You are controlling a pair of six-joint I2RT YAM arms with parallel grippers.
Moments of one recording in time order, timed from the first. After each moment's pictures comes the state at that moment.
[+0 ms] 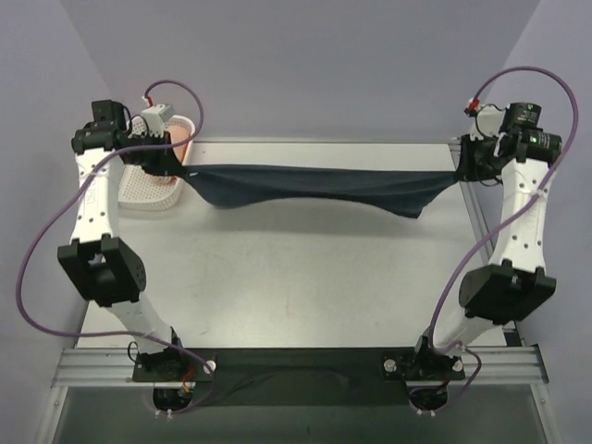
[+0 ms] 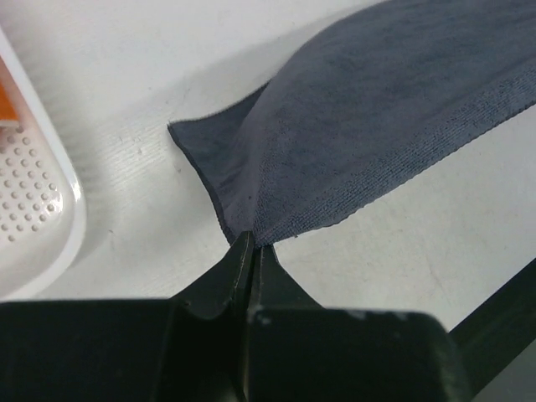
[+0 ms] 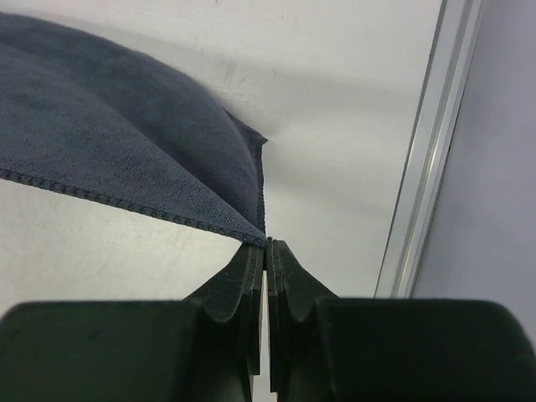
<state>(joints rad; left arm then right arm) 0.16 1.85 1.96 -1.10 0.67 0.31 -0.27 1.70 1.96 -1.20 -0.27 -0.37</state>
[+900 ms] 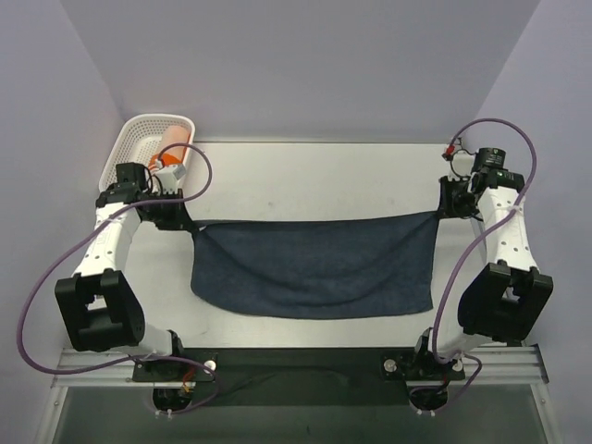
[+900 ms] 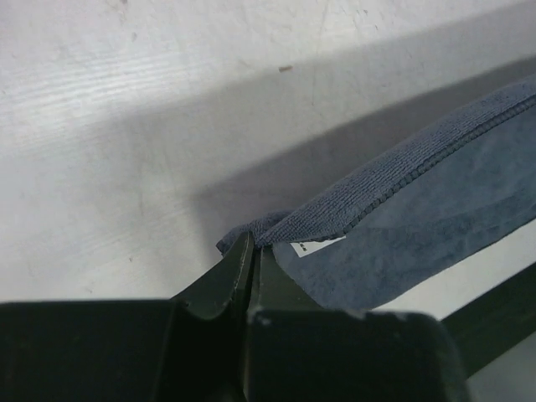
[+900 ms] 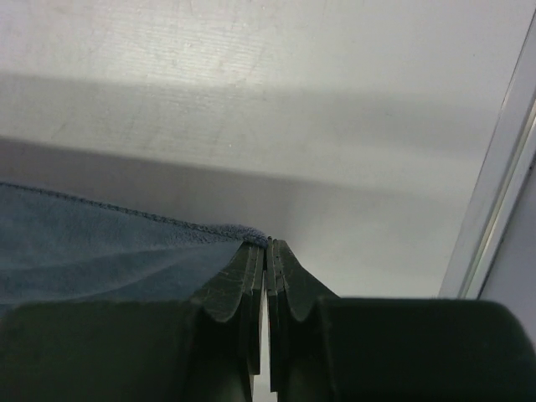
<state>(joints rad) 0.16 1.44 1.18 -0.84 0.55 0.19 -0.27 1.49 1.35 -0.94 -0.26 -0.35</state>
